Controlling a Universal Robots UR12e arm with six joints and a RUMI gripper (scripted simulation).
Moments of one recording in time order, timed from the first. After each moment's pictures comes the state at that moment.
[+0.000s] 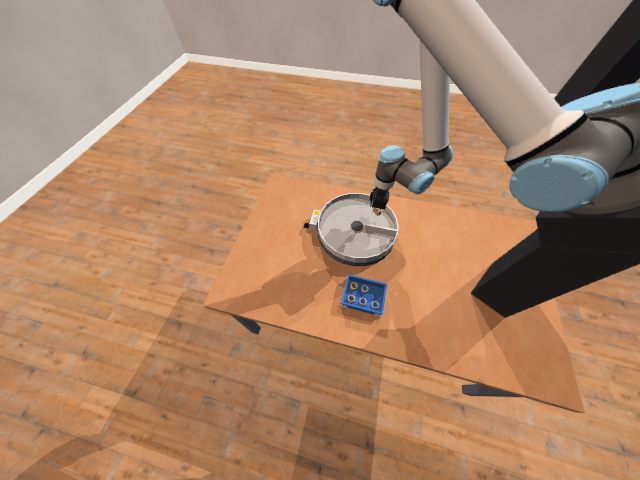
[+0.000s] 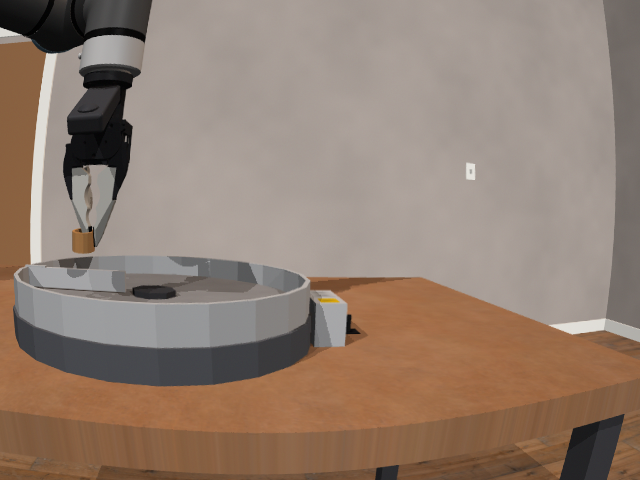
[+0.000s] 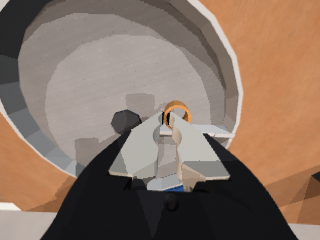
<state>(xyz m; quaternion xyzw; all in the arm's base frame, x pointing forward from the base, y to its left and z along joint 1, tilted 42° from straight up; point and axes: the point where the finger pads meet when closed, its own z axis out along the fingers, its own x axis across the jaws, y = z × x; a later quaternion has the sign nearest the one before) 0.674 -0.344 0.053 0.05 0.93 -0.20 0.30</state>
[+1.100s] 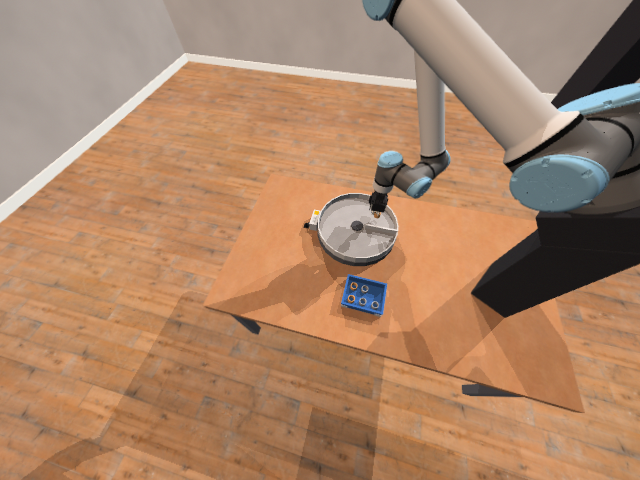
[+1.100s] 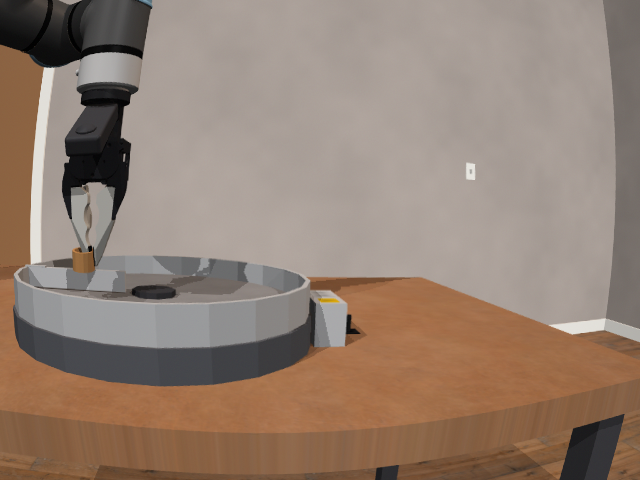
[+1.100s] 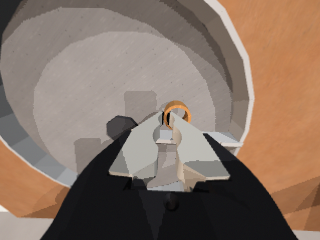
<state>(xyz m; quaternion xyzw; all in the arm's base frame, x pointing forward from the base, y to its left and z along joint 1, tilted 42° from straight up) 0.687 -0.354 0.035 0.05 0.93 -0.20 0.30</state>
